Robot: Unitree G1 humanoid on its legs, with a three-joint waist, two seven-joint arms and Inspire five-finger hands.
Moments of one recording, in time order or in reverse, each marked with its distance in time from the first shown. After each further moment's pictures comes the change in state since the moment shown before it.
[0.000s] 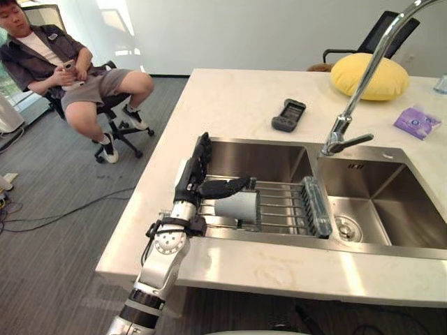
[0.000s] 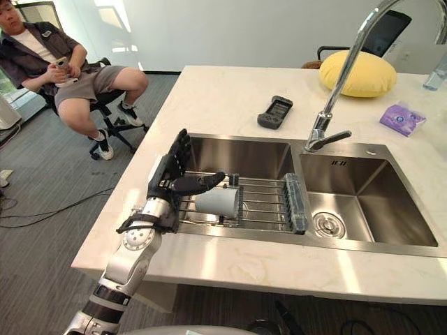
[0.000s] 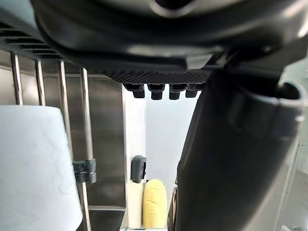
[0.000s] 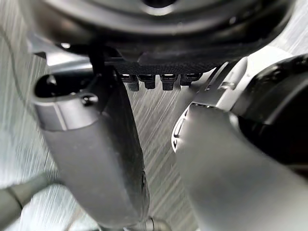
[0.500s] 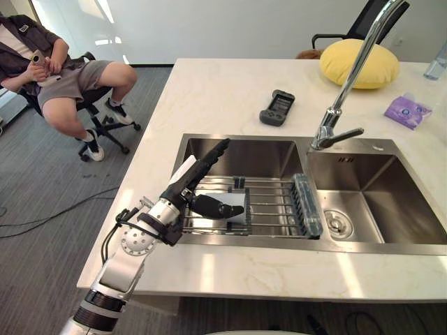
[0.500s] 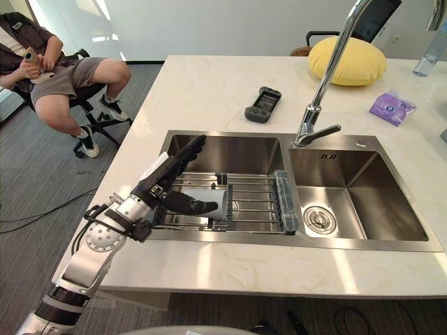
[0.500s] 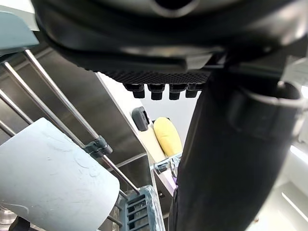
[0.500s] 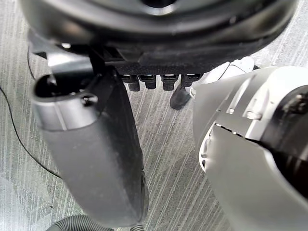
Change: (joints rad) left arm -0.021 0.332 0.018 -0.172 0.087 -0.063 -0.371; right arm 0.000 -0.039 -0.114 0.047 0.042 0.035 0.011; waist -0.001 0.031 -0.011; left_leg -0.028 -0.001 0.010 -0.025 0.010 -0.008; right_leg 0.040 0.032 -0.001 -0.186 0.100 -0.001
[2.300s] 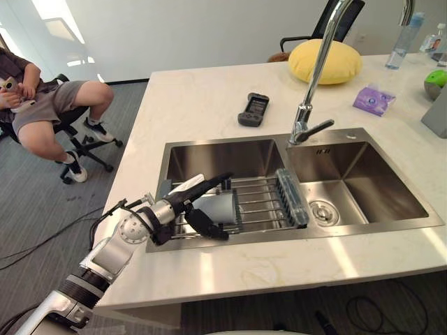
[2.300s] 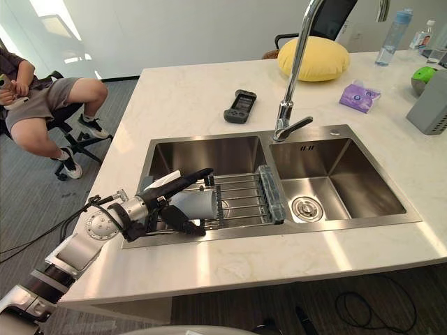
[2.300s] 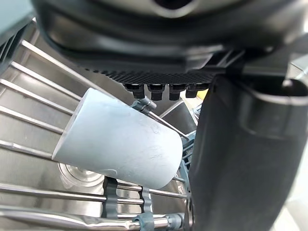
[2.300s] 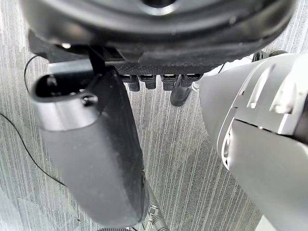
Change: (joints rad) left arm -0.137 0.132 -0.177 0.293 -0.014 0.045 -0.062; right arm 0.004 -0.027 0.008 -0.051 0.087 0.038 -0.022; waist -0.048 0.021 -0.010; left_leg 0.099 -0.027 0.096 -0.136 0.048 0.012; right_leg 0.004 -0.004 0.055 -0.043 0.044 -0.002
